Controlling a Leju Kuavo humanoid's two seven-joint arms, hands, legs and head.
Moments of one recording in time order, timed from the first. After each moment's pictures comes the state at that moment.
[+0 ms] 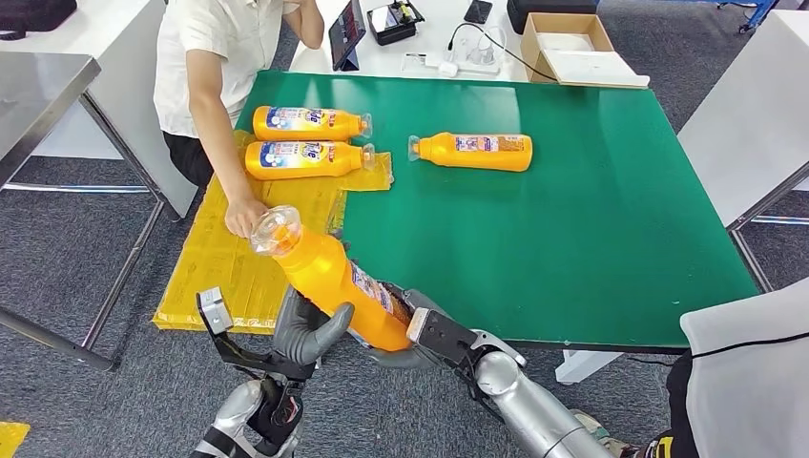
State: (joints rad) left arm -0.09 -0.16 -0.45 -1.30 0.39 -0.35 -0.36; right arm -0.42 0.04 0.71 -0.94 0.29 0.33 -0.56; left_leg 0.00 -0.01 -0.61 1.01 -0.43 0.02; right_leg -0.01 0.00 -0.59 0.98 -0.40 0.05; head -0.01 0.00
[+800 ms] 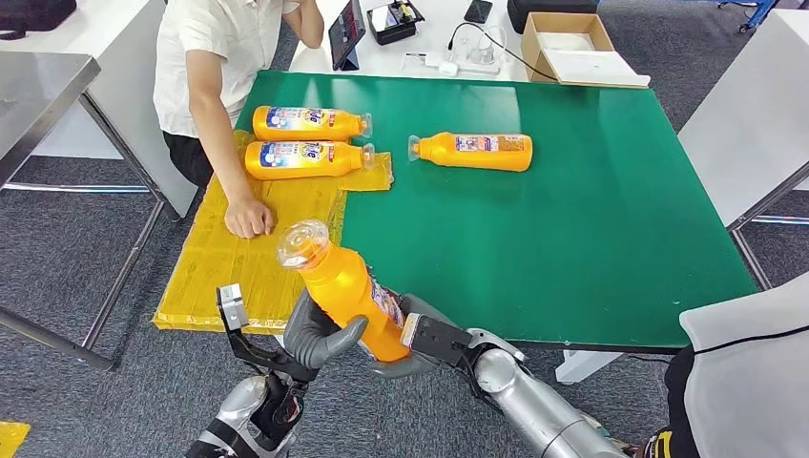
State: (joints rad) left arm -0.12 -0.13 -0.48 -1.23 0.37 -0.39 -0.35; right arm -0.44 0.03 0.75 -0.90 0.29 0.30 -0.58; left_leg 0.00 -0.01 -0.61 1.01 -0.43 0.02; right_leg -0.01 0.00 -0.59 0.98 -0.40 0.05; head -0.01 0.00
